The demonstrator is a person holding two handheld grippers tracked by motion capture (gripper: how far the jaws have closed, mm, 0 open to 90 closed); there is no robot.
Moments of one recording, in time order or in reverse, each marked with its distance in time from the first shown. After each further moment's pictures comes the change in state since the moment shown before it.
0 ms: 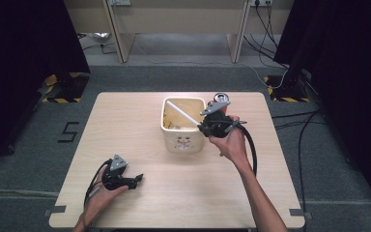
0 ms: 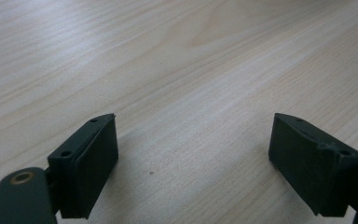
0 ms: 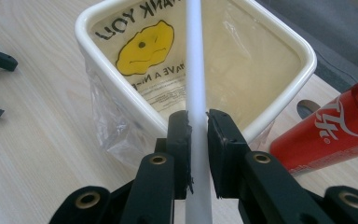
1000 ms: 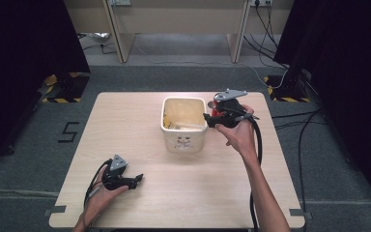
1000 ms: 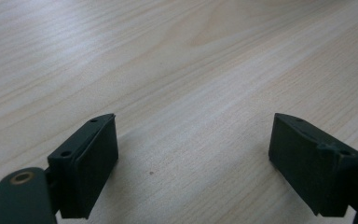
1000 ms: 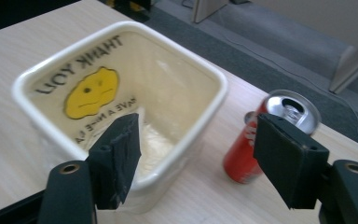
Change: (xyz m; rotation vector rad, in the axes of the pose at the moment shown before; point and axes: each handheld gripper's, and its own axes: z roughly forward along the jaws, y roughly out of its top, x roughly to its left) left arm 0.000 0.000 0.000 0.000 -0.001 0.000; right arm -0.033 0.005 -0.022 -0.114 -0.143 0.144
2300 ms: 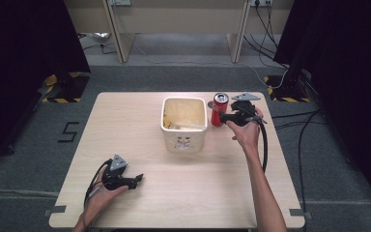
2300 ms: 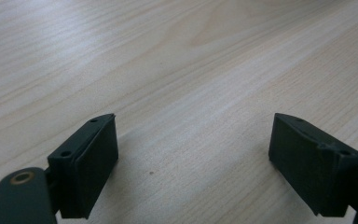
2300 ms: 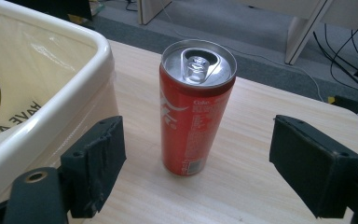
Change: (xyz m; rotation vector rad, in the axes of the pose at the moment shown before) left arm 0.000 0.000 0.000 0.000 0.000 0.001; right arm -0.056 -0.046 0.048 -0.026 -0.159 0.188
